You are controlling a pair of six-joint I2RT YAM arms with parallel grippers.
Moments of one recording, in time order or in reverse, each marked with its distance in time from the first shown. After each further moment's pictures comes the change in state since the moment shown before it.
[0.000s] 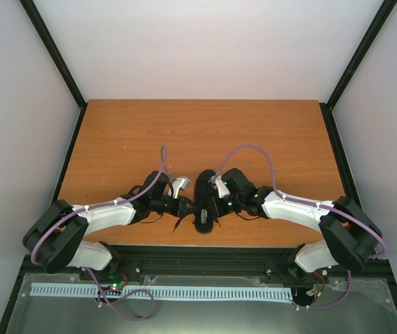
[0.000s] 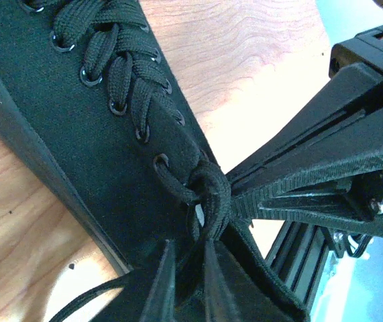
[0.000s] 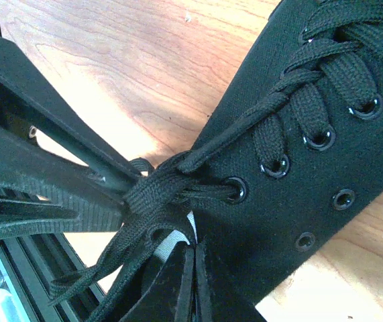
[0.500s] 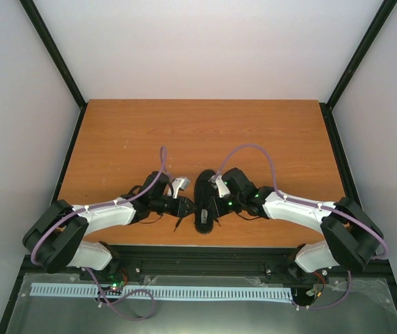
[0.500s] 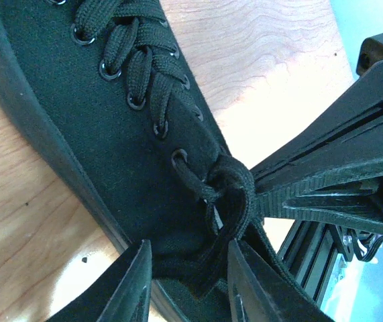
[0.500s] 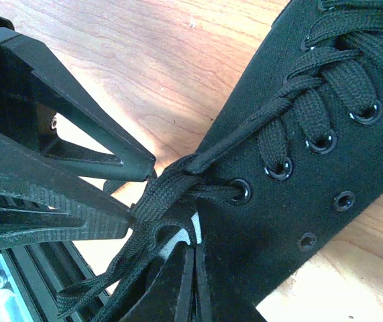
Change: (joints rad) left arm 0.000 0.000 0.002 -0.022 -0.028 -0.004; right arm 0.000 -0.014 0.000 0.000 0.000 0.000
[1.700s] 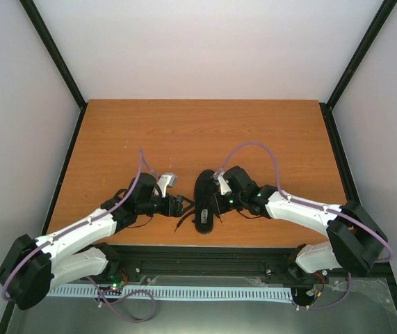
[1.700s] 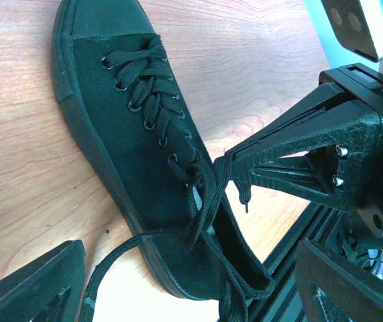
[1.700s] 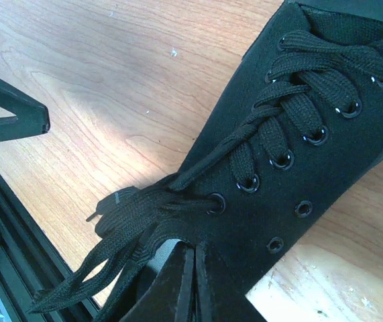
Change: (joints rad) left arm 0.000 -0.333 -0.010 -0.232 -0.152 -0.047; right arm -0.003 -0.036 0.017 -0.035 0.075 0.006
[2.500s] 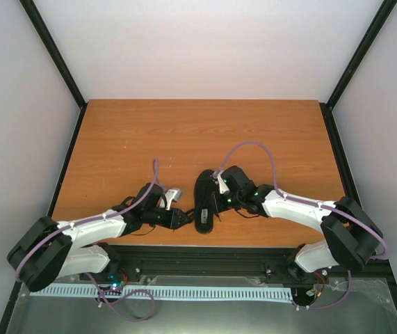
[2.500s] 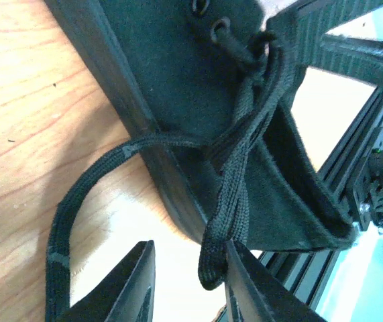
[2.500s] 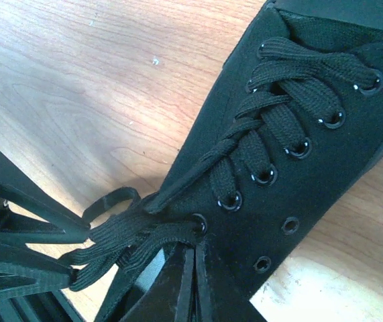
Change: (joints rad) left arm -0.044 0.188 -0.119 0.154 0.111 0.012; right arm 0.000 0.047 0.010 0.026 0.035 0.033
